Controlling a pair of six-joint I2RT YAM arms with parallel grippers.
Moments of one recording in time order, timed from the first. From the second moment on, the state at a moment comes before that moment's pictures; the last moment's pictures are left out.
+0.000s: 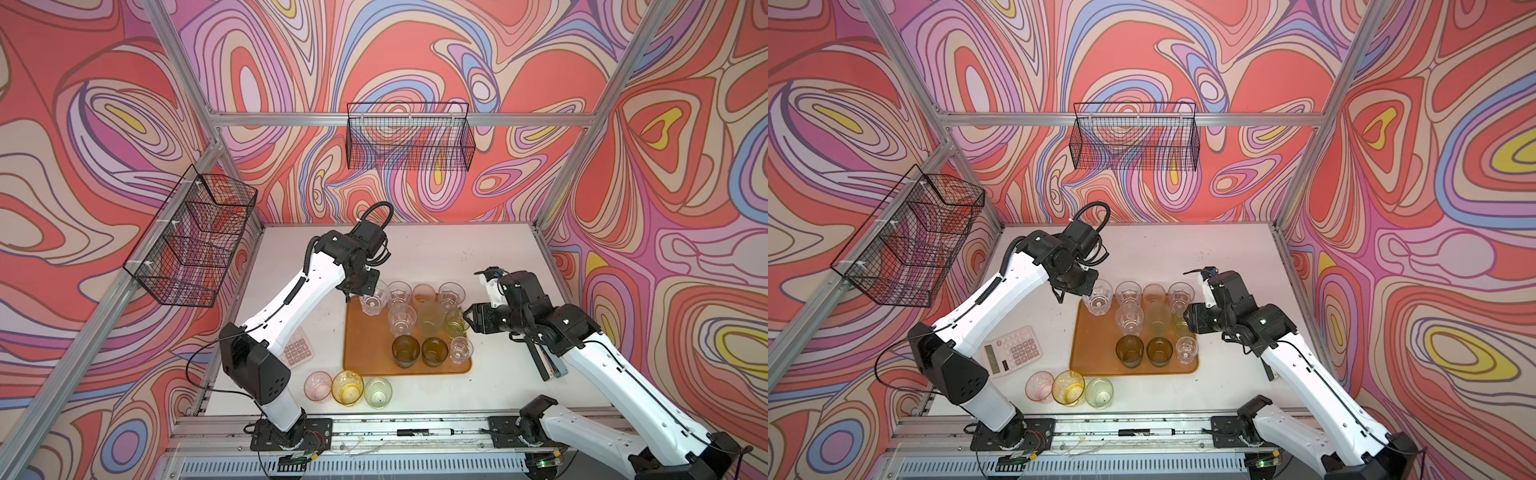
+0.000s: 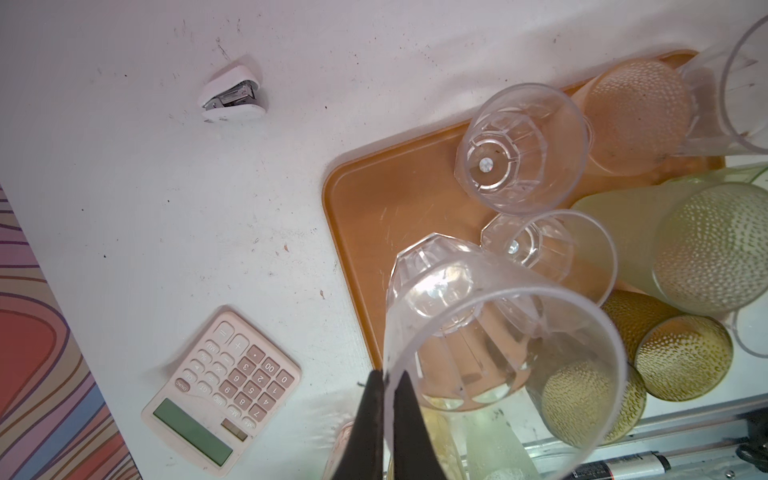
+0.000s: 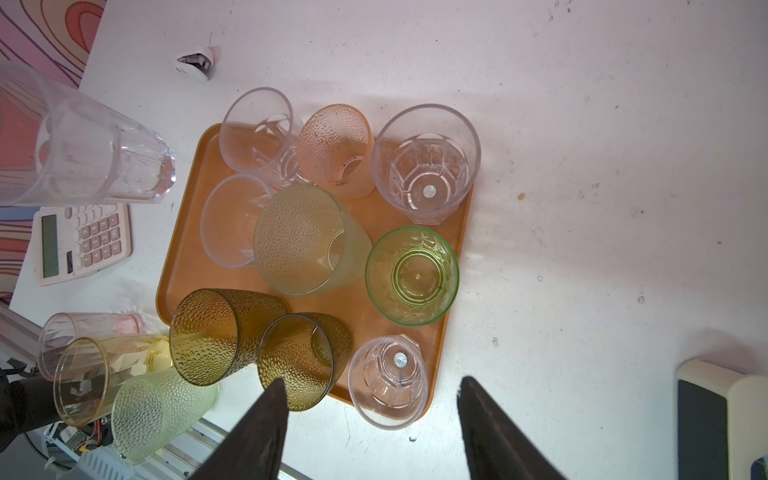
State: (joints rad) left arm -0.57 1.67 1.74 -1.34 -0.14 -0.31; right arm 0.48 0.98 1.02 -0.92 -0.08 0.35
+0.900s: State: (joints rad) left arm -0.44 1.77 1.60 -1.11 -0.07 -0.33; right arm 0.48 0.98 1.02 -0.92 -0.08 0.35
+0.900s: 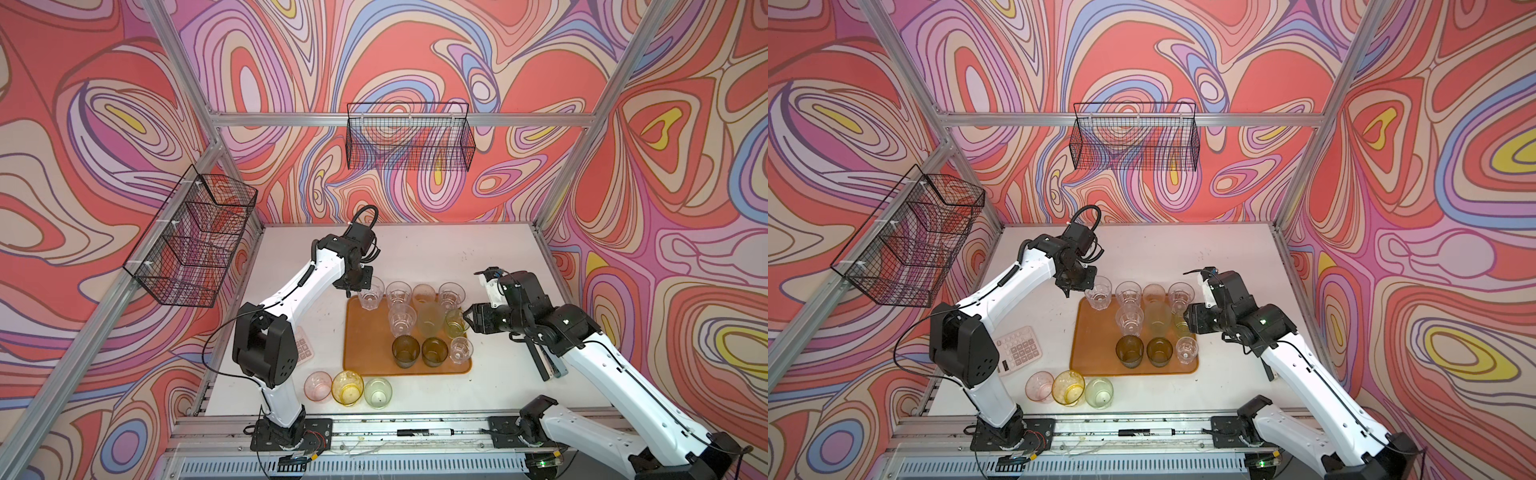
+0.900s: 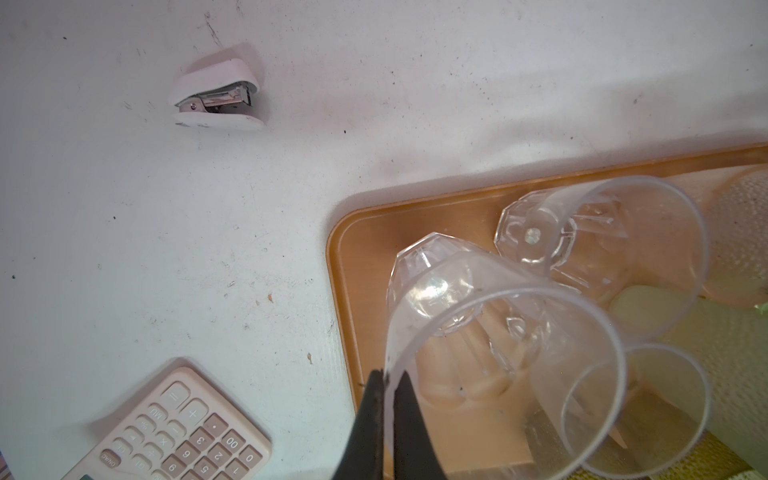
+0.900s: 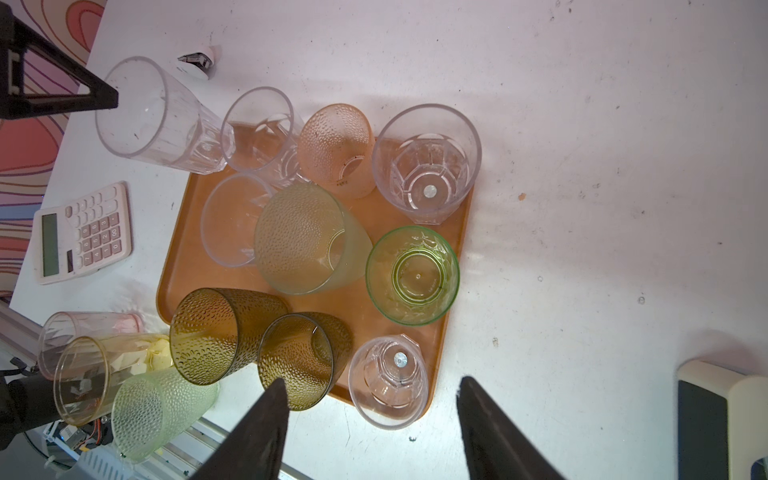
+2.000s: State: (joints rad) left arm -0.42 1.87 1.54 -1.00 -0.03 -0.33; right arm 0.48 0.98 1.02 -0.93 -0.08 0.35
